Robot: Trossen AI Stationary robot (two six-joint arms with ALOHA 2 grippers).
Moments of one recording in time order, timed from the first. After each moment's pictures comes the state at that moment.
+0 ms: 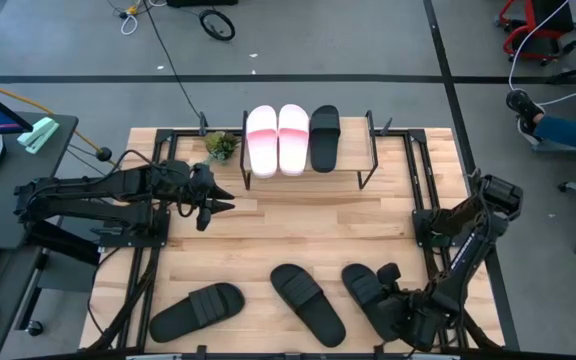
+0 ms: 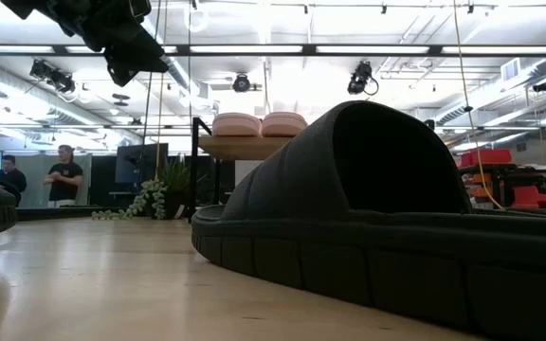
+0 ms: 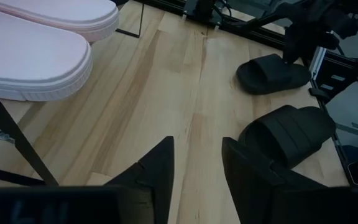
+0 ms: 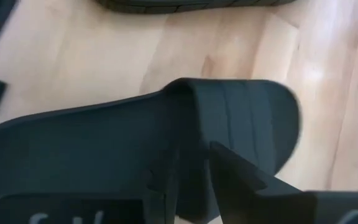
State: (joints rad) left arm 0.12 0.78 0.66 -0.36 0.07 -0.25; right arm 1.06 1.62 1.00 -0.78 0.49 0.64
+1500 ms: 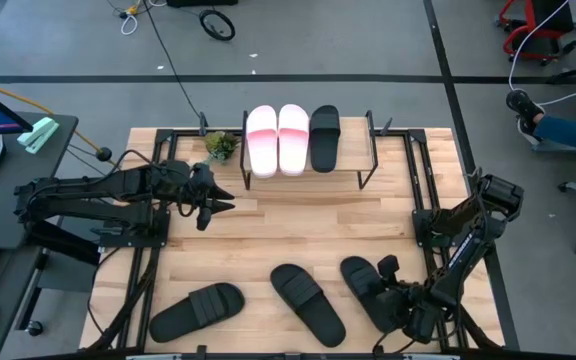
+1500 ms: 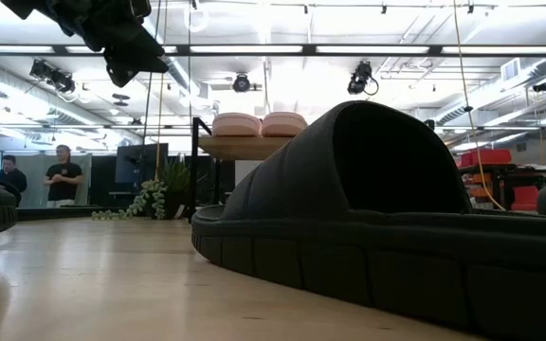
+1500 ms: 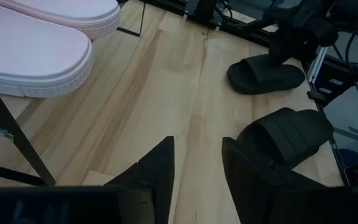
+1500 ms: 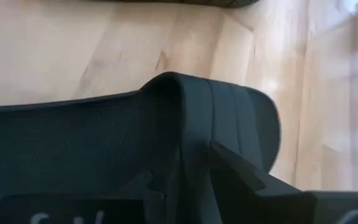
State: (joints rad) left arm 0.12 0.78 0.66 -0.36 0.07 -0.28; right arm 1.06 1.62 0.85 -0.69 0.68 0.63
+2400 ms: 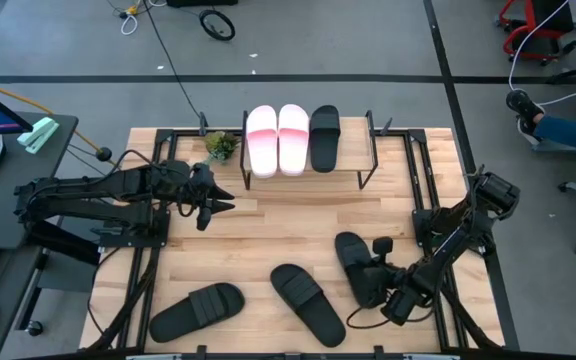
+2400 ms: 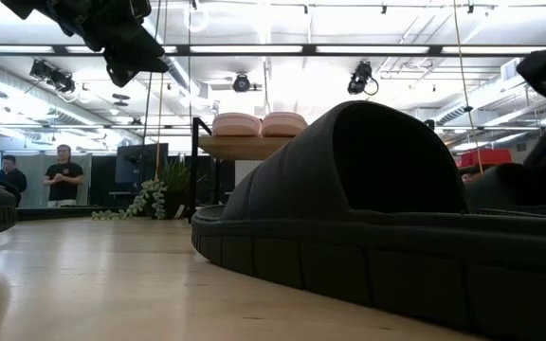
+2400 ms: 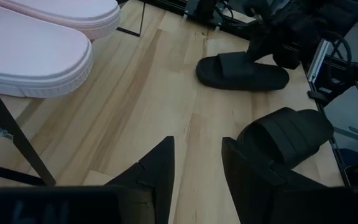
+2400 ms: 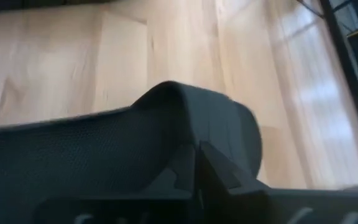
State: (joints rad) left arm 0.12 0.78 0.66 -0.36 0.07 -0.27; right arm 0.88 1.62 0.79 -0.66 0.85 0.74
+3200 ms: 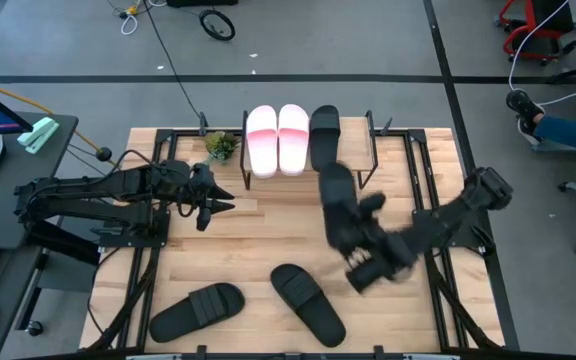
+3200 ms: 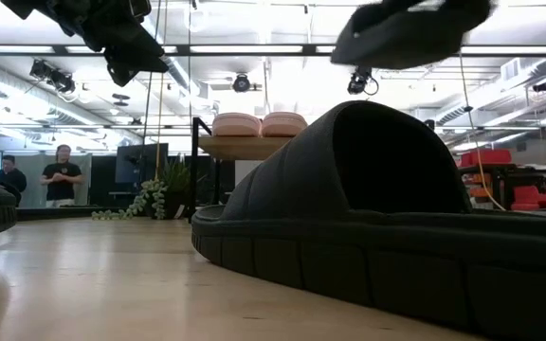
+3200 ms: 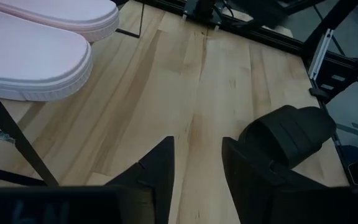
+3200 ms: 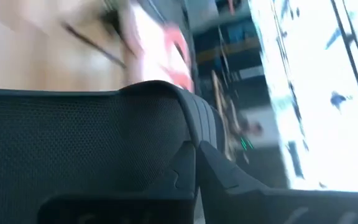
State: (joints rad) left arm 0.12 0.78 0.66 -0.36 0.07 -0.25; right arm 0.53 1.62 1.38 -1.34 1.34 0.30
